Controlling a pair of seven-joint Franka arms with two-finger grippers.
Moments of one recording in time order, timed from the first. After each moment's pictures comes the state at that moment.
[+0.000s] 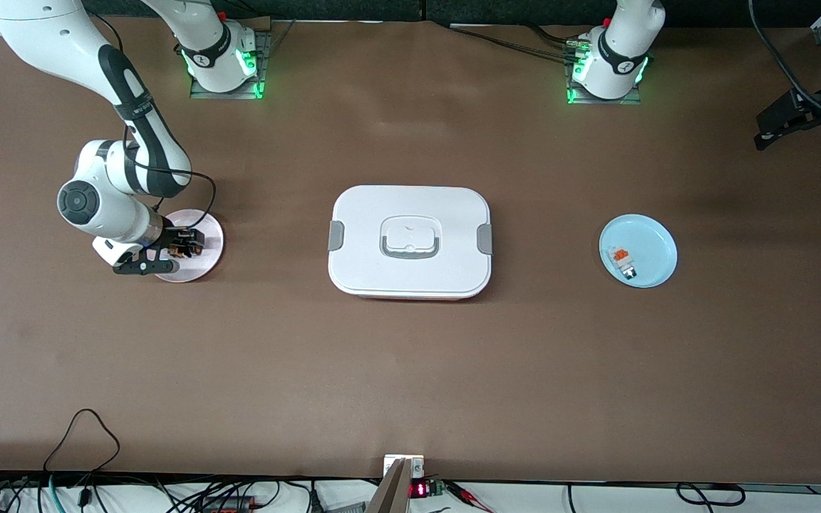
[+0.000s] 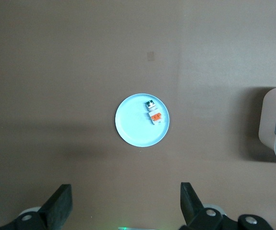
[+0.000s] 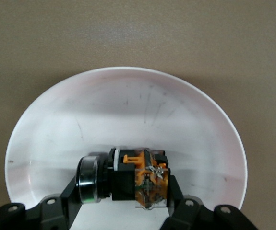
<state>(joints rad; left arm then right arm) 0.07 -0.04 -0.09 -1.49 0.05 1.43 -0.07 0.04 0.41 -0.06 -2.21 0.01 2.49 -0.11</state>
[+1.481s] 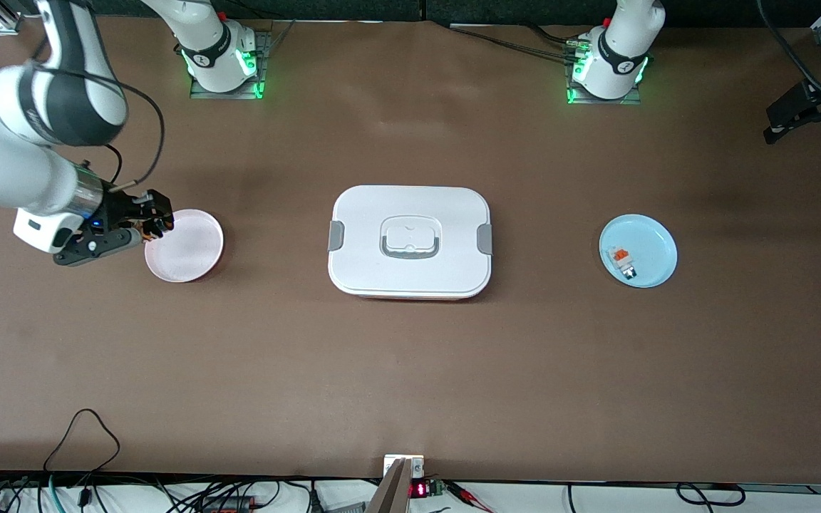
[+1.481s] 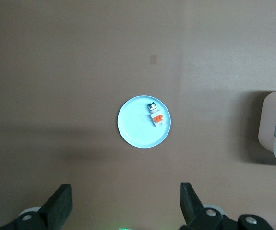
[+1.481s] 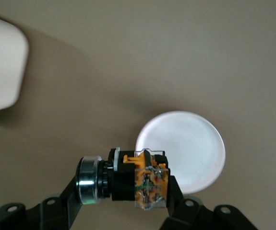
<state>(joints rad) 0.08 -0.06 -0.09 -1.49 0.05 1.43 -0.07 0.04 0.14 0.01 -1.84 0.17 1.88 -0.40</state>
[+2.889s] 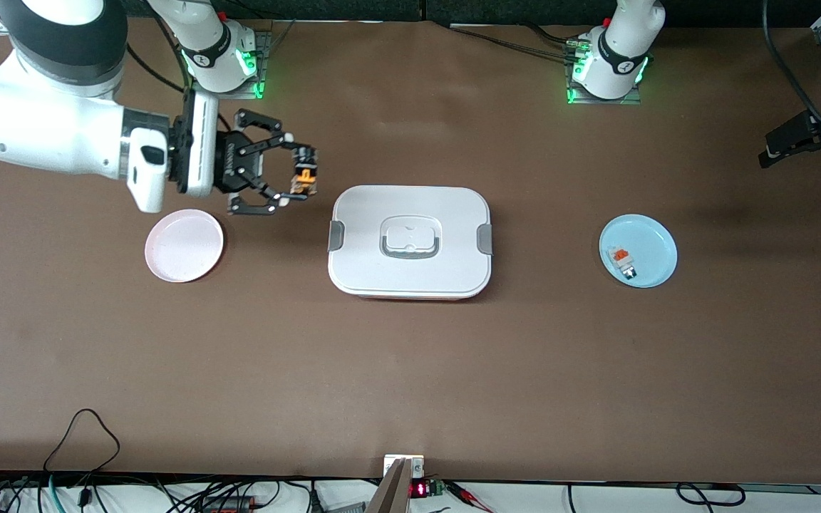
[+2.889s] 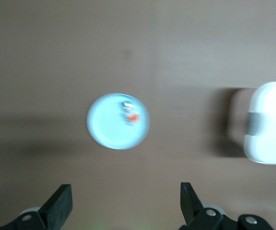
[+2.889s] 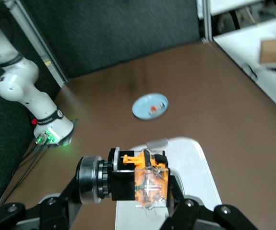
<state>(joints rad) 0.14 0.02 -0.02 -1.50 -0.21 1.44 0.02 0.05 0.13 0.29 -1.74 1.06 1.89 -1.45</state>
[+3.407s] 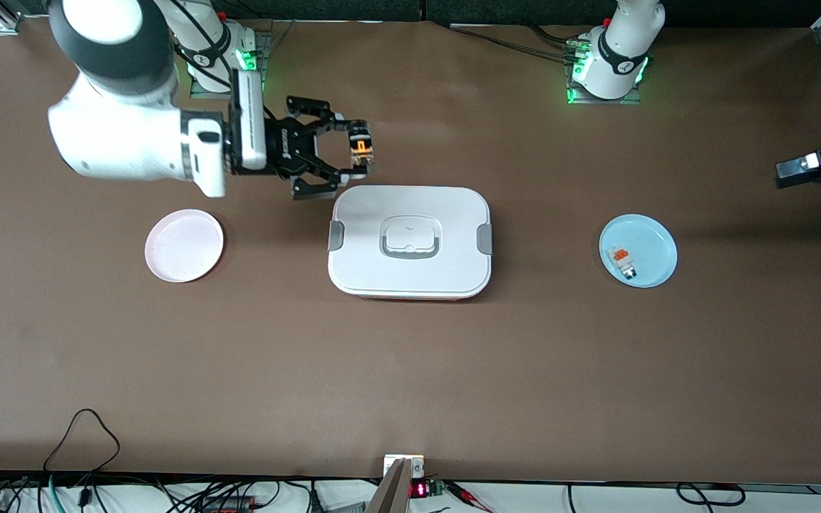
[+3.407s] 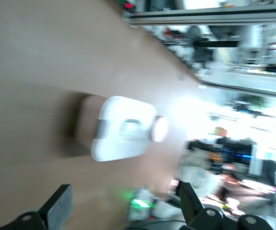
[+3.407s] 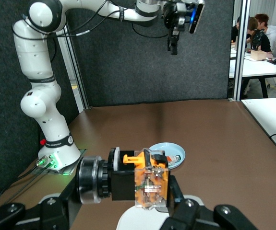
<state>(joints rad) 0.26 0.15 0.09 -1.57 -1.02 1.39 0.05 0.08 0.22 0.37 -1.75 1.26 1.94 -1.74</state>
